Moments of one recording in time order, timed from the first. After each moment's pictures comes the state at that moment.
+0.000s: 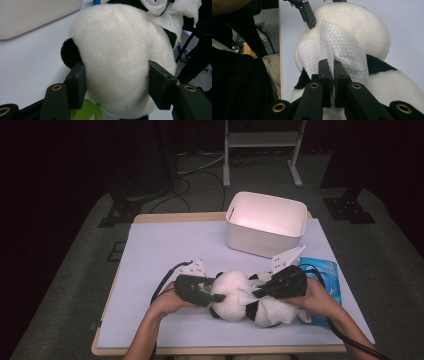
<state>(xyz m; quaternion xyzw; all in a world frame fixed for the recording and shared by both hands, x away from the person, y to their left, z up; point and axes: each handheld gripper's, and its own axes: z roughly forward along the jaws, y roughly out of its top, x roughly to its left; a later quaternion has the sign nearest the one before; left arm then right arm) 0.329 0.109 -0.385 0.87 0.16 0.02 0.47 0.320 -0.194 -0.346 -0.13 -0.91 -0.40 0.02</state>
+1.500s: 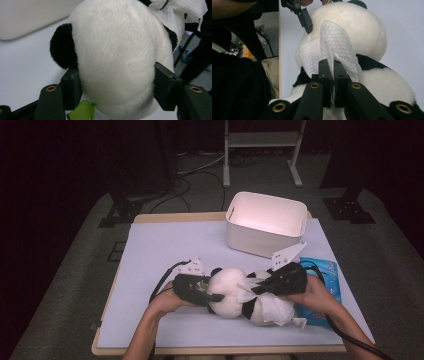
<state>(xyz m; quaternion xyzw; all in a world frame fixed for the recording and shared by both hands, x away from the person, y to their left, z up) 0.330 0.112 -0.384 0.87 0.15 0.04 0.47 0.323 -0.193 -0.339 -0.13 -0.90 -0.41 0.01</state>
